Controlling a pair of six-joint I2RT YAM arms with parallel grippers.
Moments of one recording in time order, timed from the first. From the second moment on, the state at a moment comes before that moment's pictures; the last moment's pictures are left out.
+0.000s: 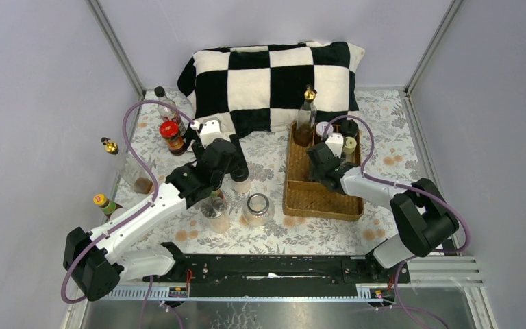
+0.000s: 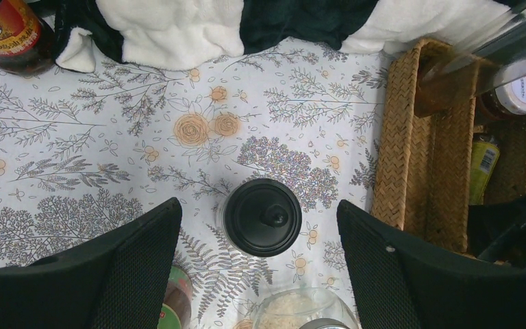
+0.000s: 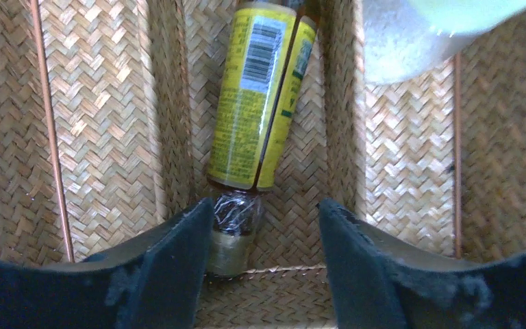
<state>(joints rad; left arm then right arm) -0.72 1.14 0.94 -0.43 -0.58 -0.66 0.58 1.53 0.79 -0.20 0.52 0.57</state>
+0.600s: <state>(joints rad) -0.72 1.11 0.94 -0.44 -0.58 -0.65 0.55 1.63 0.88 -0.18 0.54 0.55</state>
